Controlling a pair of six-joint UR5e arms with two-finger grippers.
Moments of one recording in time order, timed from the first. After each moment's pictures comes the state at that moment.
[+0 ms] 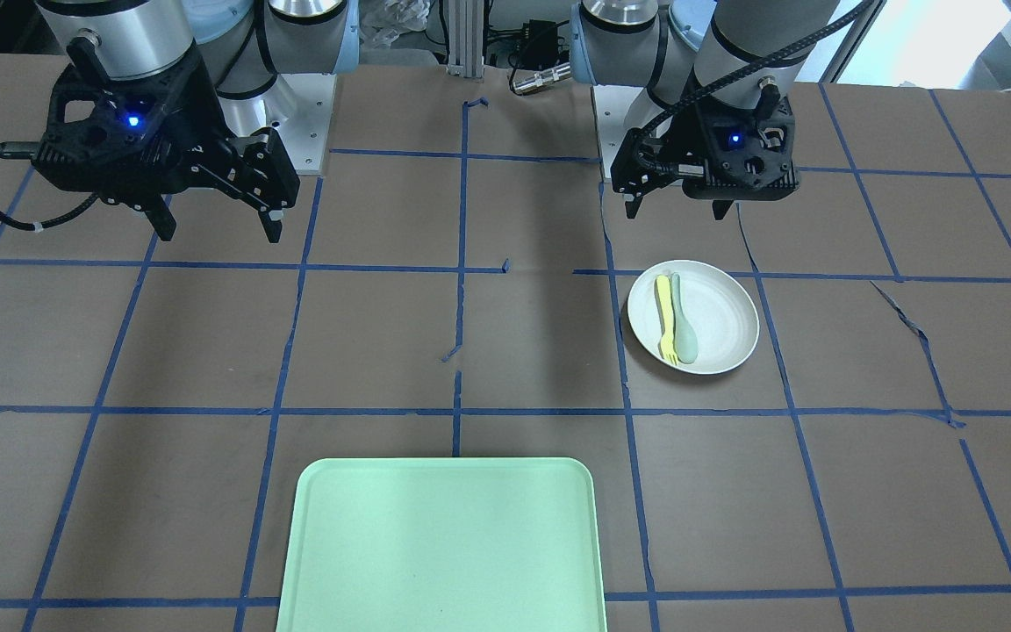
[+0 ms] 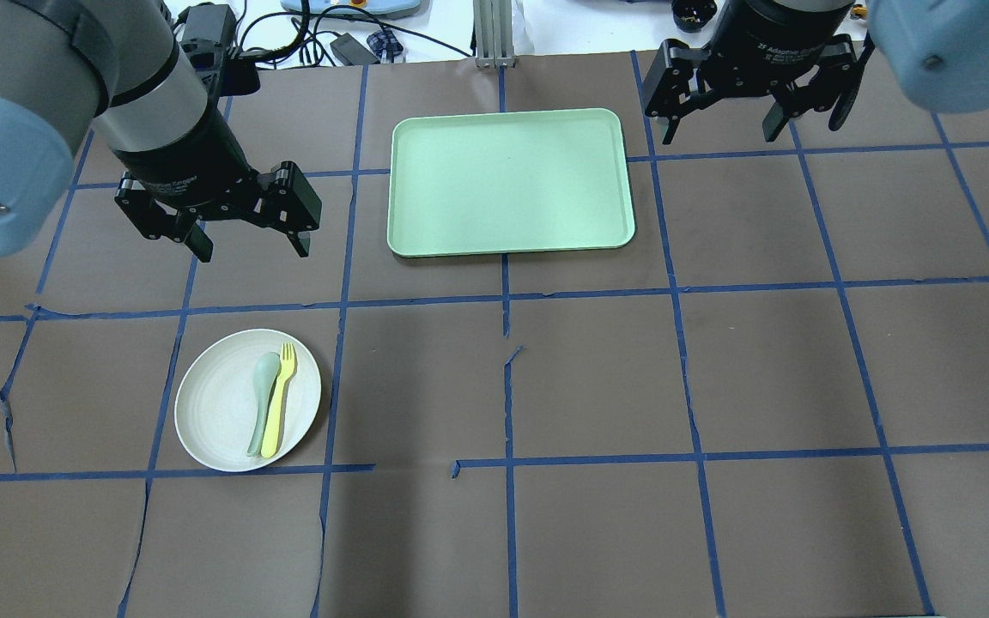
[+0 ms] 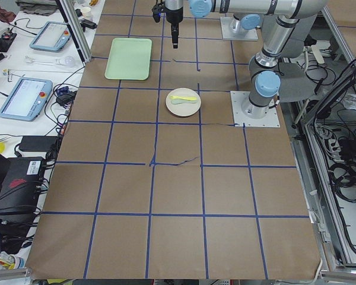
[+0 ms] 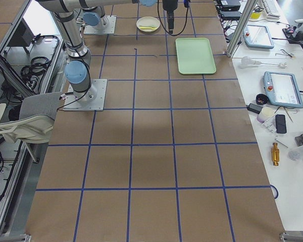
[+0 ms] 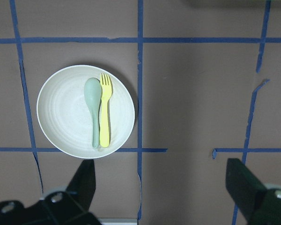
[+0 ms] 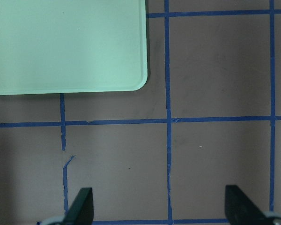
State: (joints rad) left arm -1.61 -1.53 -1.63 -1.60 1.57 -0.06; right arm 1.64 -1.52 1.46 -1.62 -1.56 0.09
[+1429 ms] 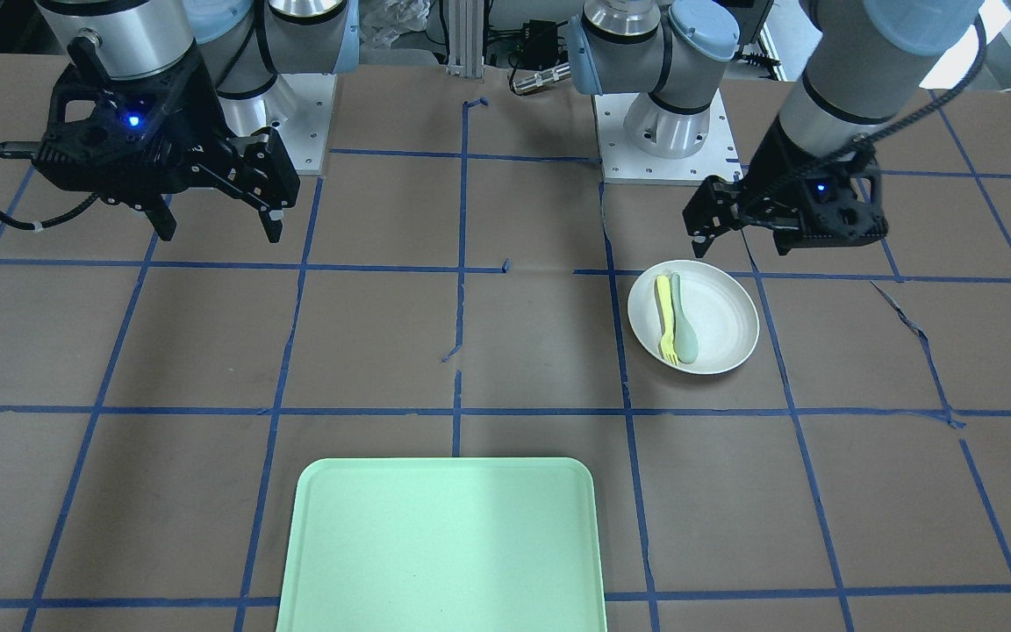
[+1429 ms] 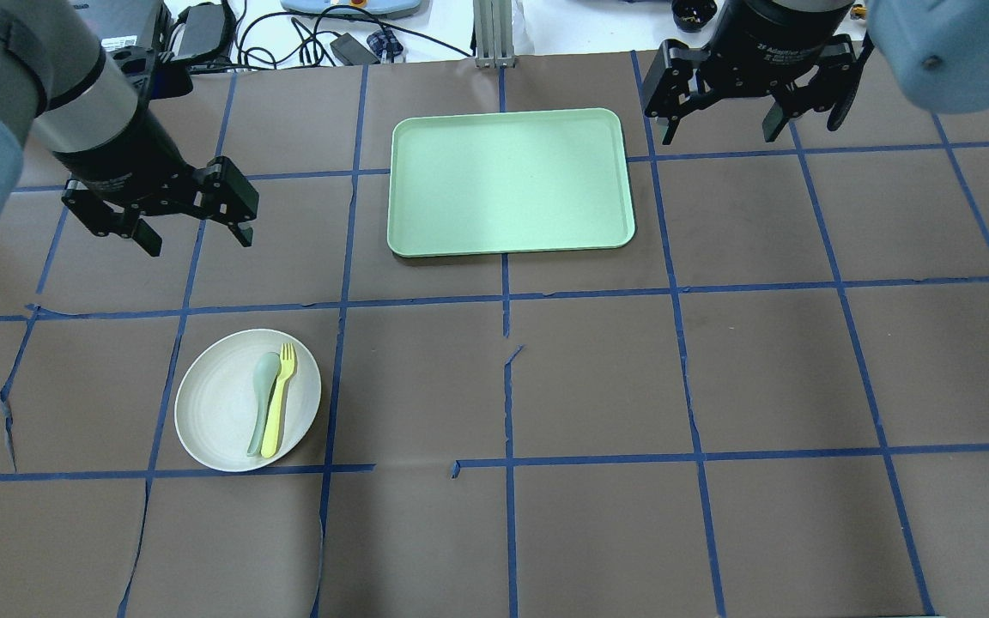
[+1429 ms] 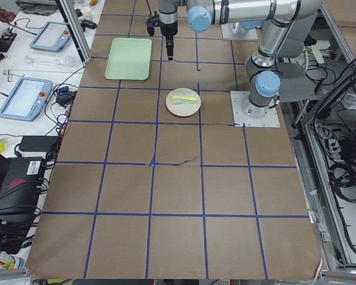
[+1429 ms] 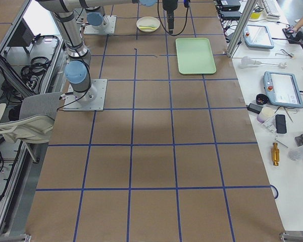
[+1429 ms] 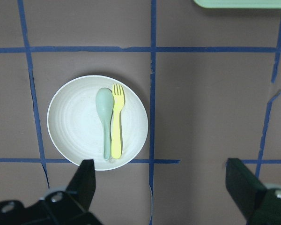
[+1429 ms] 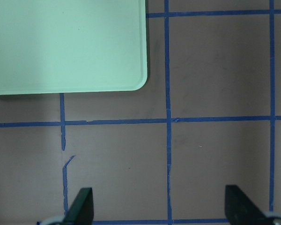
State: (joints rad) left arm -1.42 -1.55 -1.69 -1.52 1.57 0.08; right arm 1.64 -1.52 1.46 -1.62 -1.56 0.09
